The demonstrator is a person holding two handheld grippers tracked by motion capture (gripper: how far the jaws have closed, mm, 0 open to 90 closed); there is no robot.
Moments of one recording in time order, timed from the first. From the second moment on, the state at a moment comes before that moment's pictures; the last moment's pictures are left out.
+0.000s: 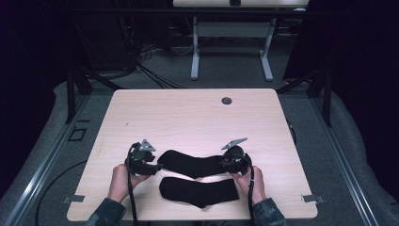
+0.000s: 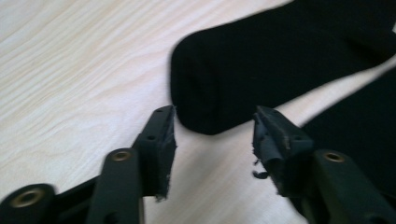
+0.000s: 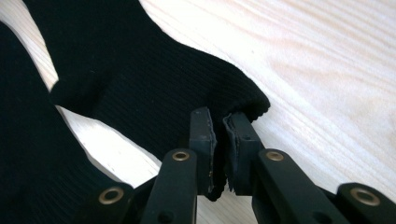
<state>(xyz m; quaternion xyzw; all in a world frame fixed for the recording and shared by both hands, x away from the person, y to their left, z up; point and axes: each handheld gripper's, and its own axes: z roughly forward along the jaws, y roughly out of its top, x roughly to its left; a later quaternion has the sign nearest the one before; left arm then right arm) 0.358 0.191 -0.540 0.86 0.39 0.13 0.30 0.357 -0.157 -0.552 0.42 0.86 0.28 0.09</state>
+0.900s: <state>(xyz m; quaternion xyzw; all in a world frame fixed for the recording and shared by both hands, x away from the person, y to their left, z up) 0.389 0.157 -0.567 0.87 0.41 0.15 0.25 0.357 -0.166 -0.559 0.43 0.86 0.27 0.09</state>
